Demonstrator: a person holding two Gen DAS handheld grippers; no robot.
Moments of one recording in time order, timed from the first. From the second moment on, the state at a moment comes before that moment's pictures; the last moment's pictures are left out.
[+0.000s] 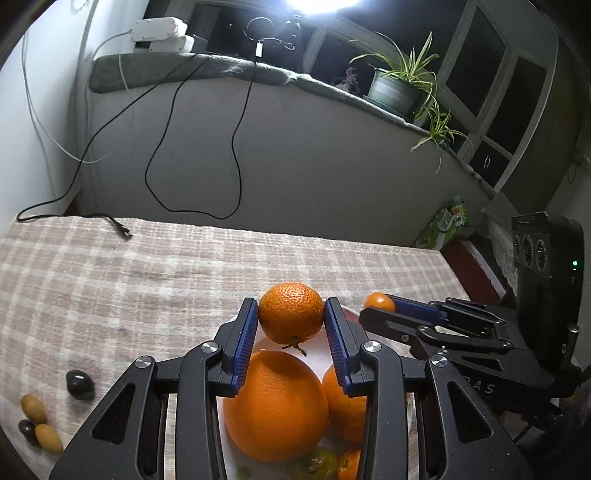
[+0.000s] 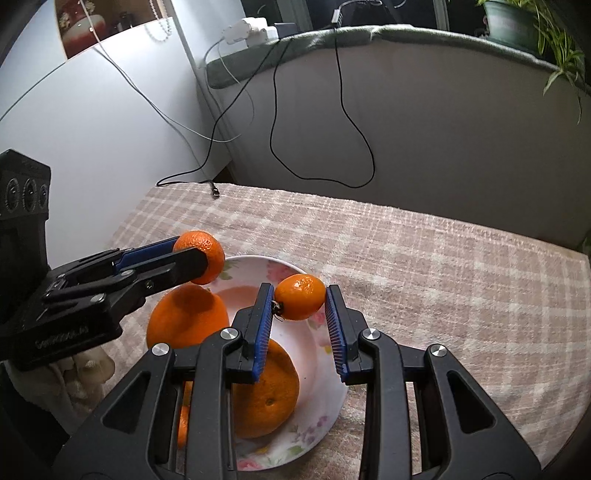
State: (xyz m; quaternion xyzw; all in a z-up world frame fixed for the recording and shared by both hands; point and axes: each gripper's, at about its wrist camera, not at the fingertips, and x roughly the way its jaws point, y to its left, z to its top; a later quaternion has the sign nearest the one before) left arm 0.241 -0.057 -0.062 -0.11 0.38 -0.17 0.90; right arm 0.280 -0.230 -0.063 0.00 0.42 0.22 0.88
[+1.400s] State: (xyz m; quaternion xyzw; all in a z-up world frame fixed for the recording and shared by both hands) left arm 0.212 -0.050 -0.039 -0.11 0.36 -0.17 0.91; right arm 0.254 -0.231 -0.046 -0.01 0.40 0.20 0.89
